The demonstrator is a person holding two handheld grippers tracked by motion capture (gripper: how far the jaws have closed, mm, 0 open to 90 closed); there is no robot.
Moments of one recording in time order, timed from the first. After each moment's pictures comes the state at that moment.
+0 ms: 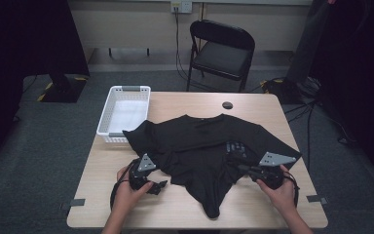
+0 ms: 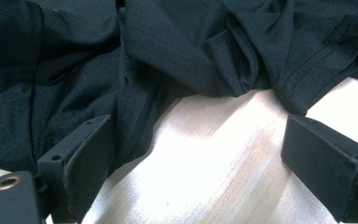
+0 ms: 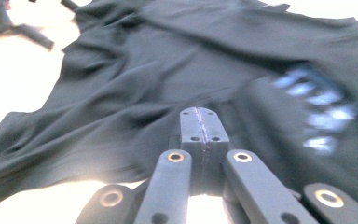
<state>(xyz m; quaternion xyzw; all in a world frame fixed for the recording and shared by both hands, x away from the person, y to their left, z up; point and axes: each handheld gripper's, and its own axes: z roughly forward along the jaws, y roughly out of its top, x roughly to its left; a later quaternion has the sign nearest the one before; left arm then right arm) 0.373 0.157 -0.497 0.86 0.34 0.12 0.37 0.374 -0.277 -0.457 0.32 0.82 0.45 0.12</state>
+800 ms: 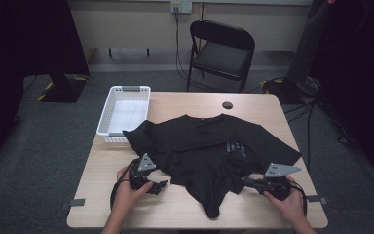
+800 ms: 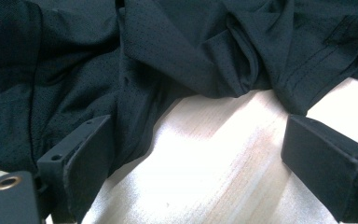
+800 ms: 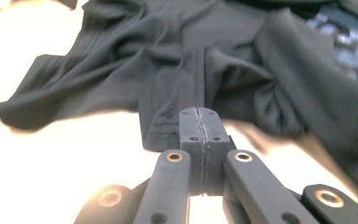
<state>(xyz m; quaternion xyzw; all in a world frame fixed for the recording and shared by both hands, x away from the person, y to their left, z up) 0.373 0.157 -0.497 0.86 0.34 0.12 0.37 0.347 -0.298 -0.469 0.31 0.84 0.43 0.07</state>
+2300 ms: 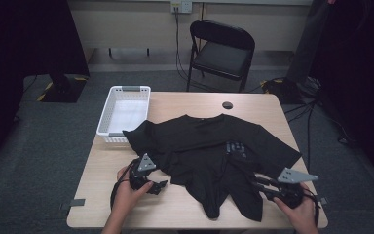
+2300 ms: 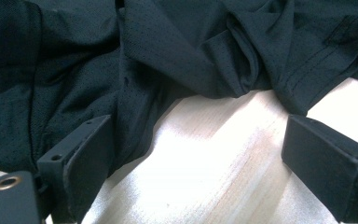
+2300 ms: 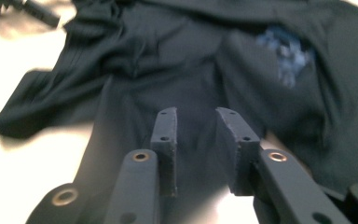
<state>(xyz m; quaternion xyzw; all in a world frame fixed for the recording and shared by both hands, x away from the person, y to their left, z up) 0.373 0.157 -0.497 0.86 0.34 0.12 0.37 0.325 -0.315 -0.452 0.34 0.82 0.43 0.13</state>
